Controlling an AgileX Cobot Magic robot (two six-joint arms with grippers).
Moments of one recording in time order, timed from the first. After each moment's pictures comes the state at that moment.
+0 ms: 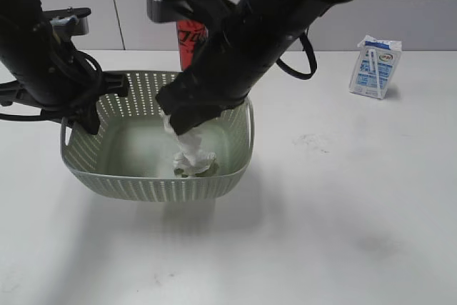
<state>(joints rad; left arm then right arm) -0.43 1.72 -1.16 -0.14 0.83 -0.33 0.74 1.91 -1.45 0.48 0.79 -0.32</state>
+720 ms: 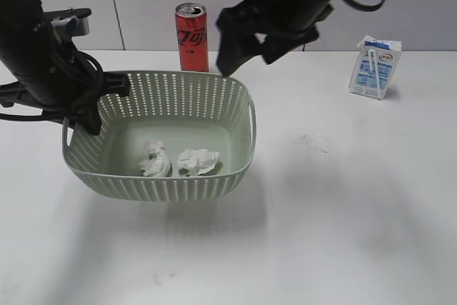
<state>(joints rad) -0.43 1.72 -1.16 -0.15 0.83 -0.33 0.57 1.84 -1.60 0.30 0.97 -0.15</state>
